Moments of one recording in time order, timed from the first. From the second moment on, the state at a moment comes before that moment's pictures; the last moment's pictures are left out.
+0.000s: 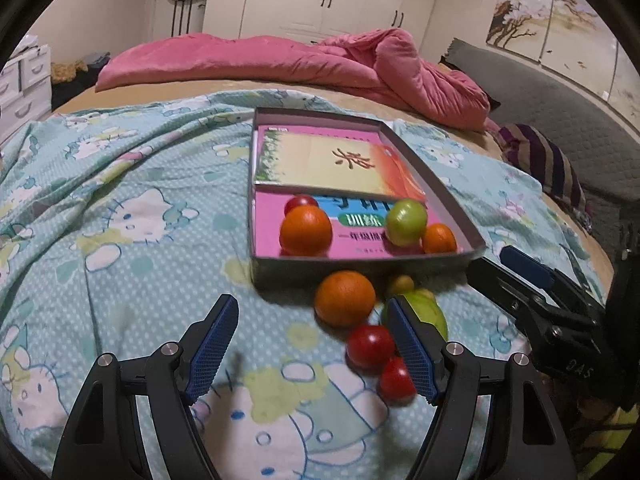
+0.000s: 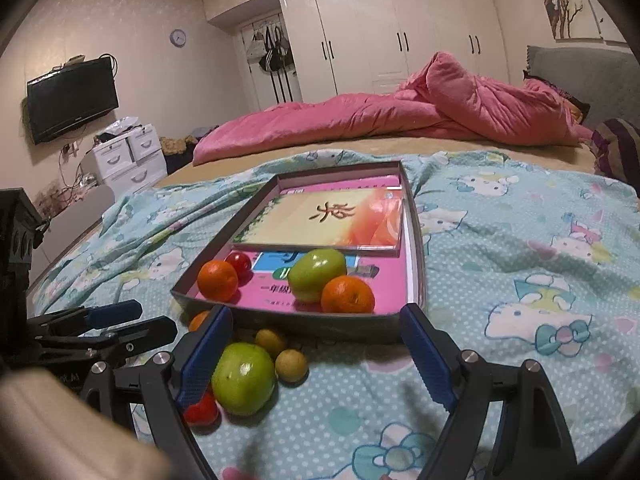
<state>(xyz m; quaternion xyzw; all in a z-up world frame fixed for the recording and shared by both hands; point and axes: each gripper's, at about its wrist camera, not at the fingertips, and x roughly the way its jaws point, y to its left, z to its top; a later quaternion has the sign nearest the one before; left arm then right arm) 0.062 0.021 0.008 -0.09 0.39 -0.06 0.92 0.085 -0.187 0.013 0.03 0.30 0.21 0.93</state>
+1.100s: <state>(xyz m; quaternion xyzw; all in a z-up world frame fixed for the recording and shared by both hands) 0.033 -0.013 -0.010 -0.04 0.43 -0.12 0.89 0.075 -0.177 -0.008 0.06 0.38 0.25 0.89</state>
